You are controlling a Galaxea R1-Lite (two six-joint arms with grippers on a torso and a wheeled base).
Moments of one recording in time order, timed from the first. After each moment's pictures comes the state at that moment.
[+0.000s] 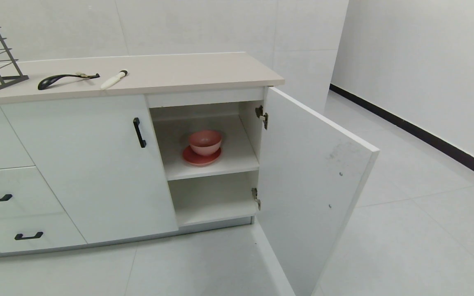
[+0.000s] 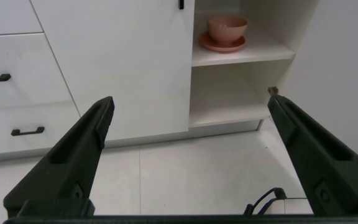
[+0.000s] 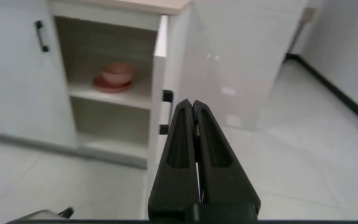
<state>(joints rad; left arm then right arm) 0.00 0.00 0.00 0.00 0.00 0.01 -0.03 0.53 -0.40 -0.17 0.40 -0.10</state>
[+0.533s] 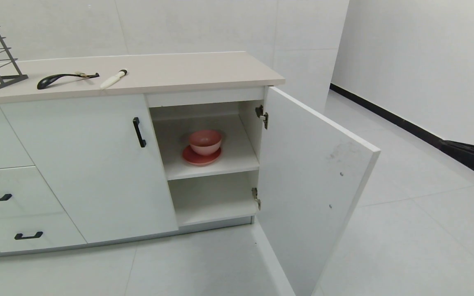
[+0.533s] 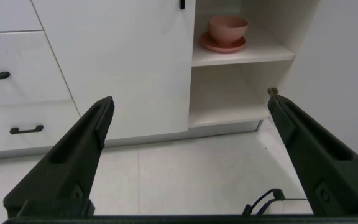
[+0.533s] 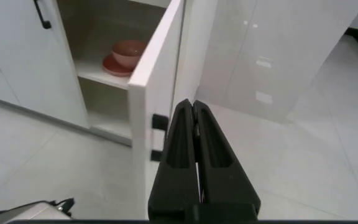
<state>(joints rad) 0.00 0.00 0.00 0.00 0.00 0.00 -0.01 1.16 -0.50 -0.57 0.49 -0.16</state>
